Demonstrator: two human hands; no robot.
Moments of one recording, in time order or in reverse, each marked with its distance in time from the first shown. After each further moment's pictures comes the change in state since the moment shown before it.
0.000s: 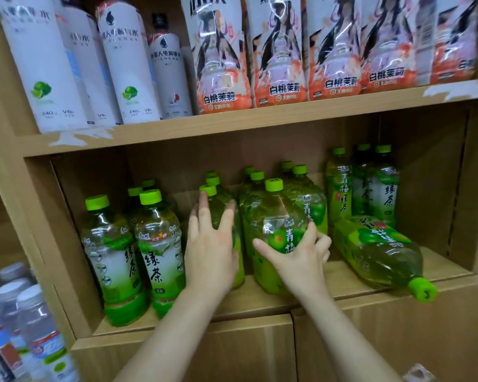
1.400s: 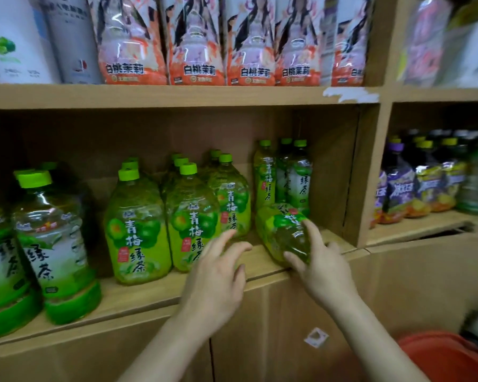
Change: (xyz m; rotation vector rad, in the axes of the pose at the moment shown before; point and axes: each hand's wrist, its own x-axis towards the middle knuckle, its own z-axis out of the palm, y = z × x) left_hand -0.055 0.095 0.041 -0.503 -0.157 0.296; right_hand -0.001 0.080 -0.146 -0.533 -0.039 0.019
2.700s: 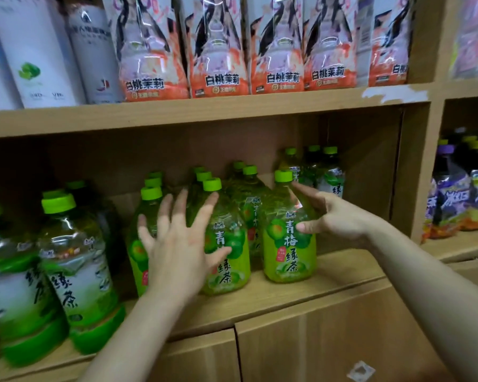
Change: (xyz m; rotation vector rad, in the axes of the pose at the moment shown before) left_hand 0.049 -0.055 -0.058 0.574 0.168 -0.194; right_hand 0.107 -0.047 -0.039 0.654 -0.551 -0.313
